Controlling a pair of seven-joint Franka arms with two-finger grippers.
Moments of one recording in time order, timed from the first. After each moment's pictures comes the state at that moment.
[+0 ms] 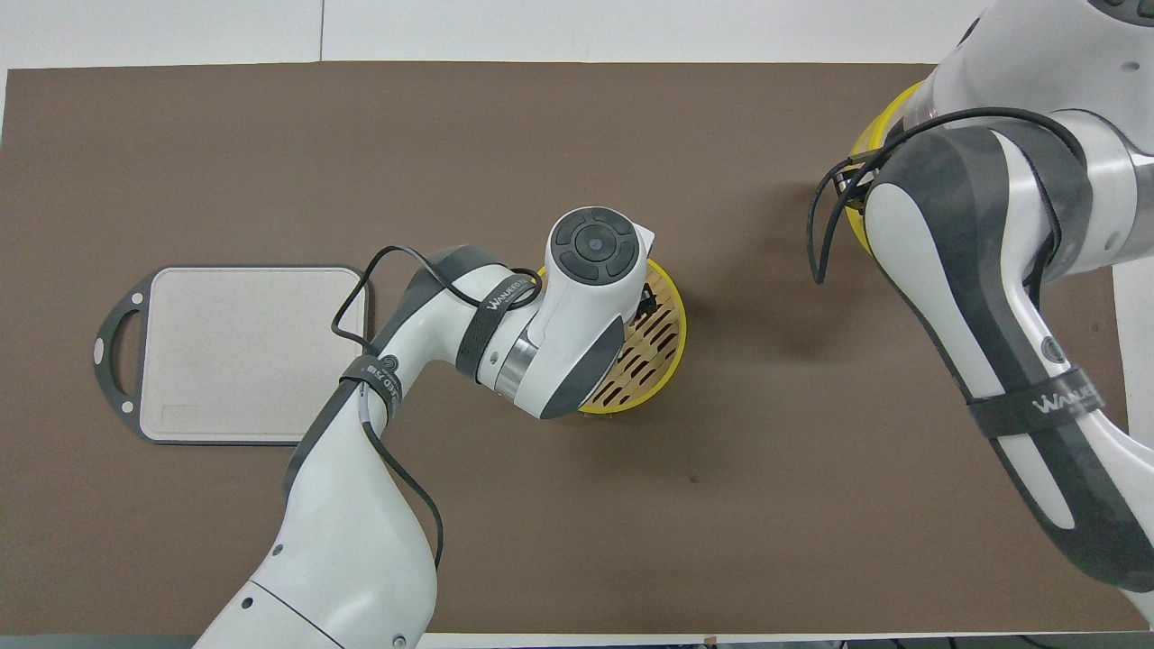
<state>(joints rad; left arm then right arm) -0.78 0.53 0.07 -1.53 -0.13 2.03 -0.95 0.18 0.34 -0.02 -1.40 -0.04 1.71 -0.03</state>
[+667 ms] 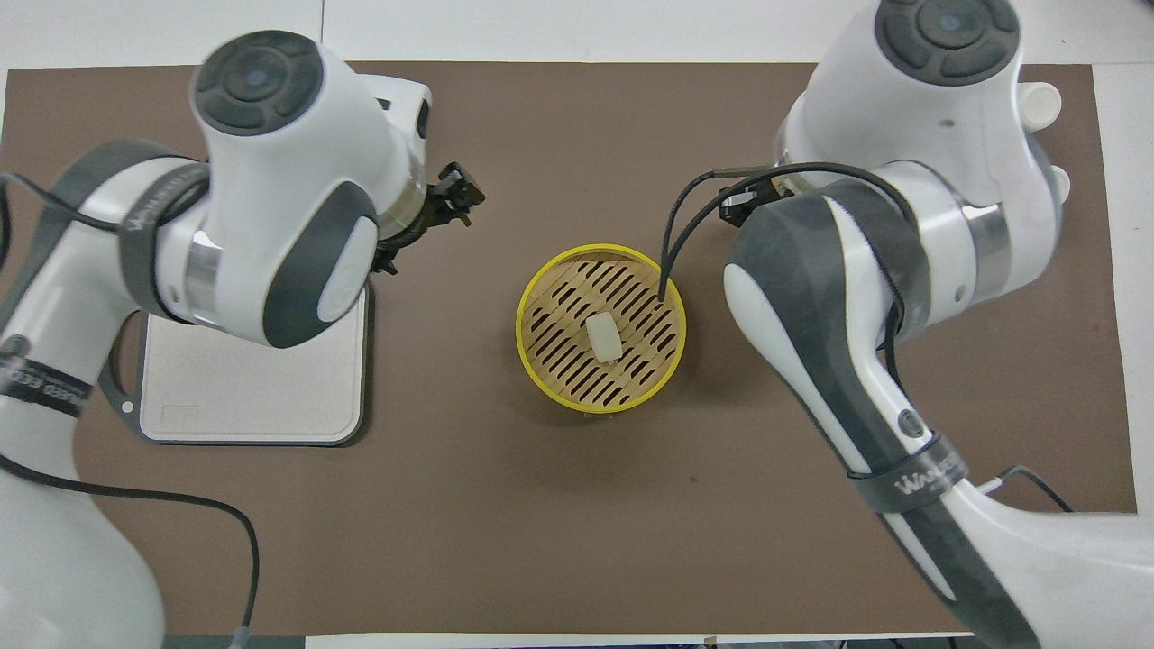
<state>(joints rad) -0.51 0.29 0.14 -1.49 -0.07 1.80 -0.87 0.37 0.34 0.00 -1.40 -0.04 1.72 0.44</state>
